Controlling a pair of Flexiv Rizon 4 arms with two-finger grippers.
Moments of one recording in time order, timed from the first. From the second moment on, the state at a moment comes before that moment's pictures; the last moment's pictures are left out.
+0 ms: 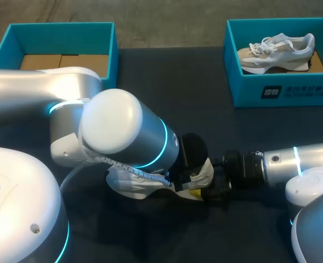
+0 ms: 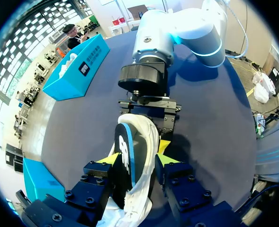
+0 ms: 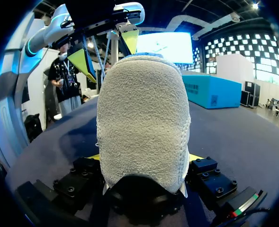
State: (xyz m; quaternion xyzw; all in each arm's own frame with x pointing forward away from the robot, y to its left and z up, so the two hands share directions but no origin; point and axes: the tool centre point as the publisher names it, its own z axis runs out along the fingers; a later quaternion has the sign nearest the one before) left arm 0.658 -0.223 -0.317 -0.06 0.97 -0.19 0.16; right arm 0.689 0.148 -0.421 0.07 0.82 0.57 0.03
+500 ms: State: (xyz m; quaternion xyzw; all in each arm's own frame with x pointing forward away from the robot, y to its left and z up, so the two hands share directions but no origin) left arm 0.660 -0.225 -0.322 -0.09 0.96 -0.19 0.19; right arm 0.689 0.148 -0.421 0.07 0.82 0.57 0.03
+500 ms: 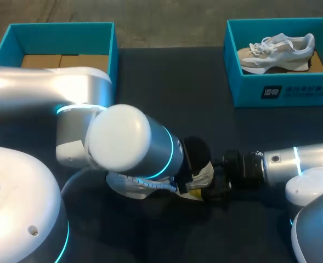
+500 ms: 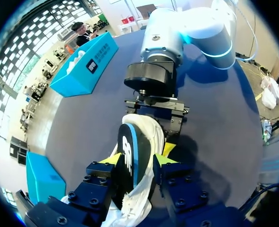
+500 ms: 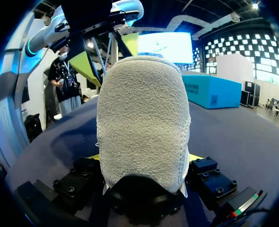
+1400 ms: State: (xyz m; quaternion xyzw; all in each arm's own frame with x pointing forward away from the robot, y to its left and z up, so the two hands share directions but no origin) left arm 0.683 -0.234 -0.344 -0.12 0.95 -0.16 0.22; right arm 0.689 0.148 -0.421 0.07 0.82 0.57 0.03
